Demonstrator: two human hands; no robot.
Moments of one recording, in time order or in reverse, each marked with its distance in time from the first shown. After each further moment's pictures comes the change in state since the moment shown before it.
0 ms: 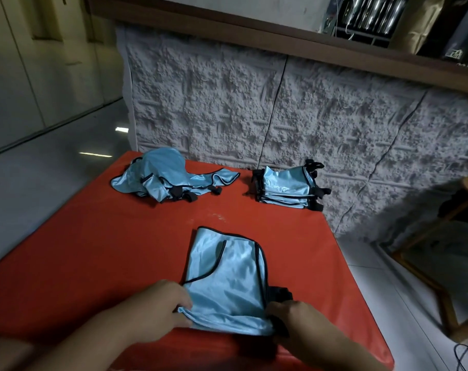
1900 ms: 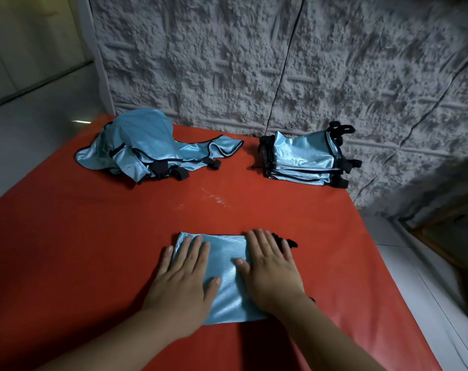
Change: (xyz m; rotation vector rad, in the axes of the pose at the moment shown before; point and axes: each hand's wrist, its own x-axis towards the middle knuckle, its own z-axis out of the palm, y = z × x) left_hand 0.121 -0.034 0.088 0.409 0.171 -0.218; right_hand 0.166 0.020 0.051 -0.043 0.188 0.278
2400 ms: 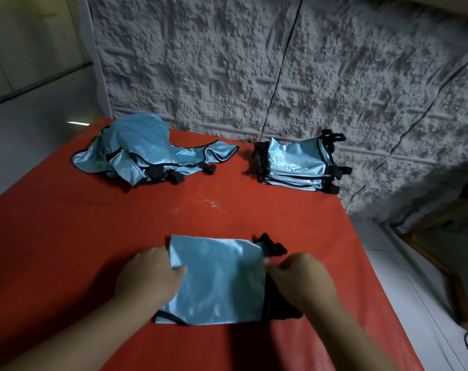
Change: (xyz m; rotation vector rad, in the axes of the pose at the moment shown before) left_hand 0.014 -0.017 -0.064 -0.277 -0.021 -0.439; right_hand -0.031 0.024 -0.080 0.225 -0.001 0.476
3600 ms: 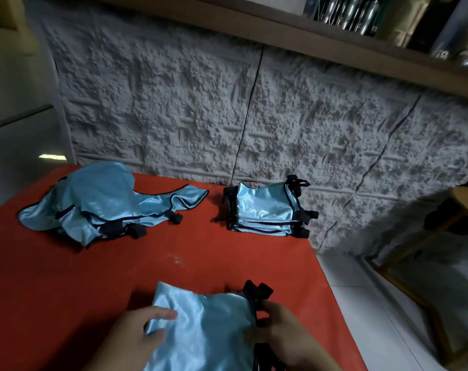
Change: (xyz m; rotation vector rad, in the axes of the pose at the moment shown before) left_hand 0.022 0.033 0.005 -0.668 -0.177 0.186; right_hand 0.057 0.040 -0.013 0.871 -0.507 -0.076
